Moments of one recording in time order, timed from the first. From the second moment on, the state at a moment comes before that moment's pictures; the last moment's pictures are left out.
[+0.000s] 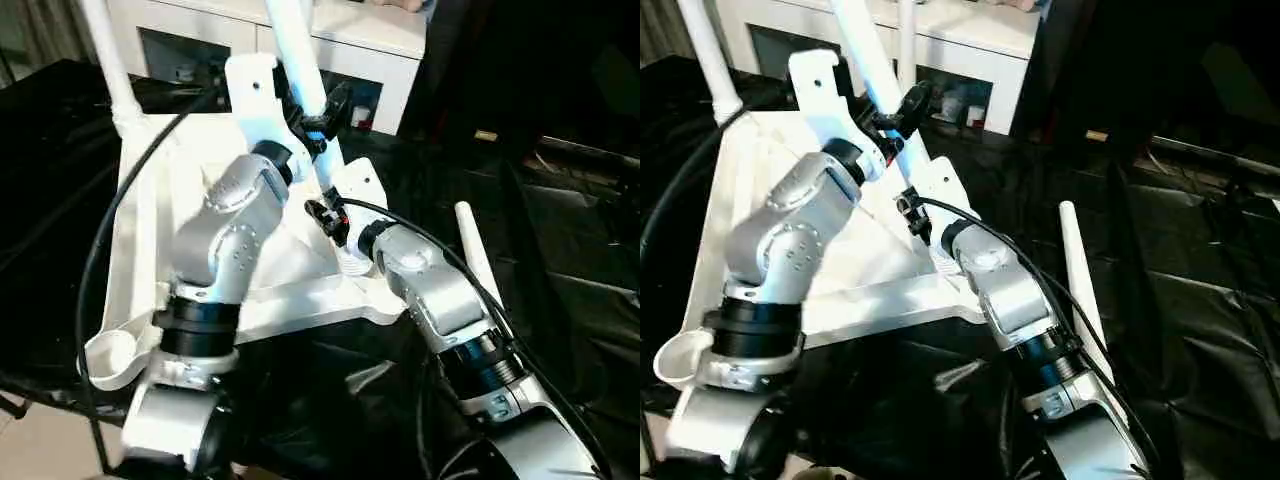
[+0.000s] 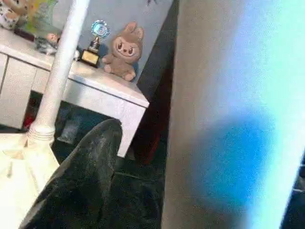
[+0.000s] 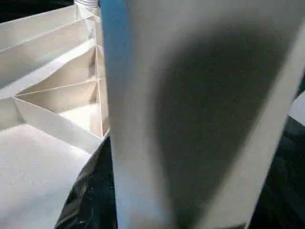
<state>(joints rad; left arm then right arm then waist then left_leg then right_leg) -0.76 -0.01 0.06 0.08 -0.43 0.47 -0.02 -0.65 -0.04 0.27 0.29 0.02 0.43 0.21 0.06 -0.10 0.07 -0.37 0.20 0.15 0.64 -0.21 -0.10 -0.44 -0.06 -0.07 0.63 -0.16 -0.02</state>
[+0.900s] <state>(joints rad) -0.80 0.08 0.14 0.09 -0.52 0.49 -0.17 -0.68 -0.10 0.21 0.23 0.12 0.27 0.43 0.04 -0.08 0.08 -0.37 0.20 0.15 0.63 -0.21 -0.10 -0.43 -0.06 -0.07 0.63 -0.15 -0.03</state>
